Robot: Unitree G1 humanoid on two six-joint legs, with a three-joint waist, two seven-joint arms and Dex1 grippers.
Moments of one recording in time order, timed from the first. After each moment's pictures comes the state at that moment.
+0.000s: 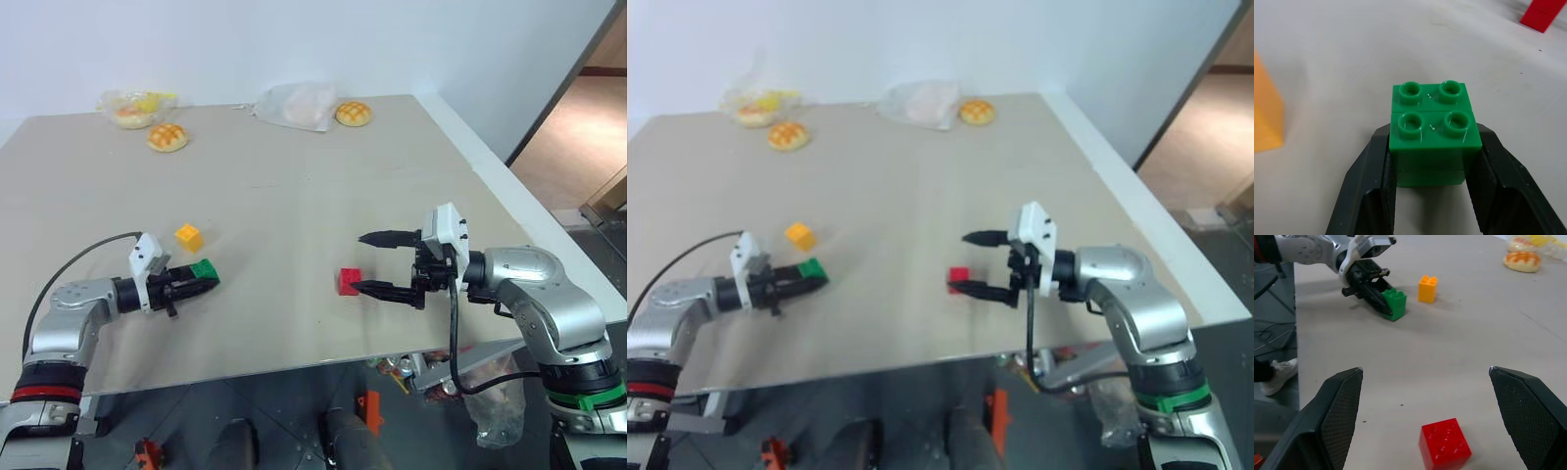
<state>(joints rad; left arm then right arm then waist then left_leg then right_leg) -0.39 0.66 0.07 0.33 -0.38 0.24 -1.18 -0.42 -0.71 -0.01 -0.26 0.49 0.49 1.08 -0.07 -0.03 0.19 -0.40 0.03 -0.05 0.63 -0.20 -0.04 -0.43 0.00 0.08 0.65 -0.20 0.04</state>
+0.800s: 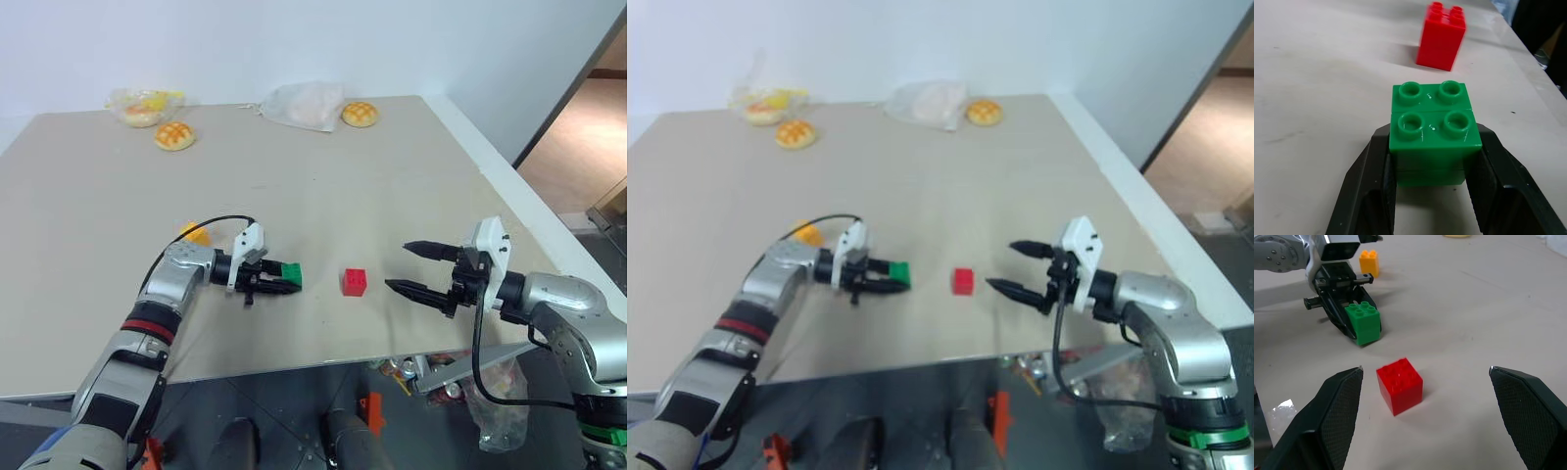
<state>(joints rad) -0.75 0.39 -0.20 0.63 -0.22 0.09 -1.39 -0.22 -0.76 -0.17 -0.27 0.52 0.51 0.98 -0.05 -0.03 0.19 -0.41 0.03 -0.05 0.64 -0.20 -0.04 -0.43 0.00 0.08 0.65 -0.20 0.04</state>
